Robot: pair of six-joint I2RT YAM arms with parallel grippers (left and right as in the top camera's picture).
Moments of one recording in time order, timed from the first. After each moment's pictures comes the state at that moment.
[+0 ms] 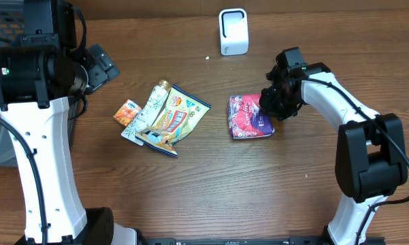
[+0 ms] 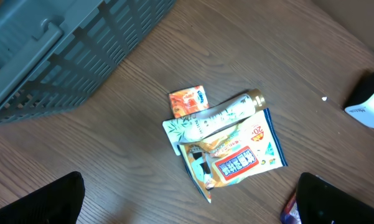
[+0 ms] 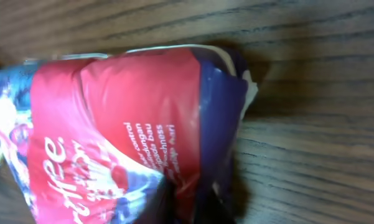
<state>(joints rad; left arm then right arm) 0.03 1.66 2.24 -1.69 -0.18 -0.62 0.24 2.01 1.42 -0.84 -0.33 0.29</state>
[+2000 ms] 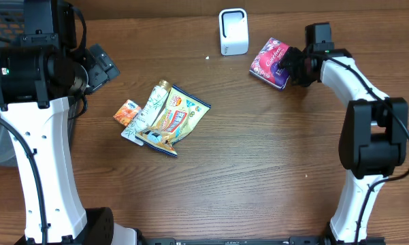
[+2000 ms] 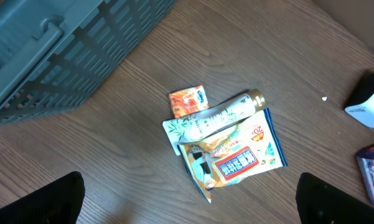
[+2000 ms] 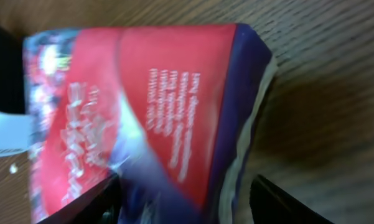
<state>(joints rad) 0.03 1.66 2.24 -1.69 -0.18 -0.62 0.06 2.19 1.62 -0.50 -0.20 0.67</state>
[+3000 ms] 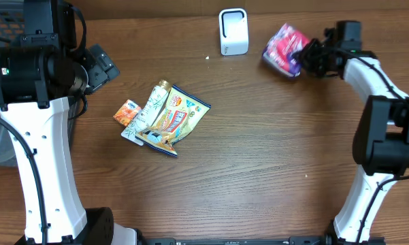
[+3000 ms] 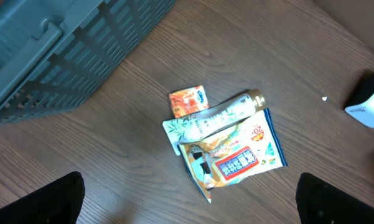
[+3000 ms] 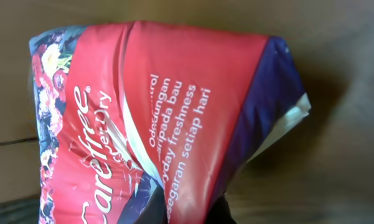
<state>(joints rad) 0.03 1.66 2.24 -1.69 -0.18 -0.62 -0.09 2.20 1.63 -0.33 -0.59 0.67</state>
